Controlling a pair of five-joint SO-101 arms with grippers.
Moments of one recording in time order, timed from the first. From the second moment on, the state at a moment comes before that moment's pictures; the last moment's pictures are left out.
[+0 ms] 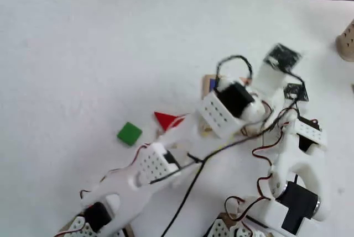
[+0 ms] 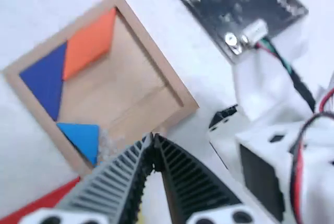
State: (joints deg) left arm 49.2 61.5 -93.2 102.5 15.7; right arm 25.3 -8.7 49.8 47.1 24.5
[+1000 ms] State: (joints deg) left arm 33.8 -2.2 -4.7 88.9 8.8; right arm 25.3 -8.7 49.8 46.9 24.5
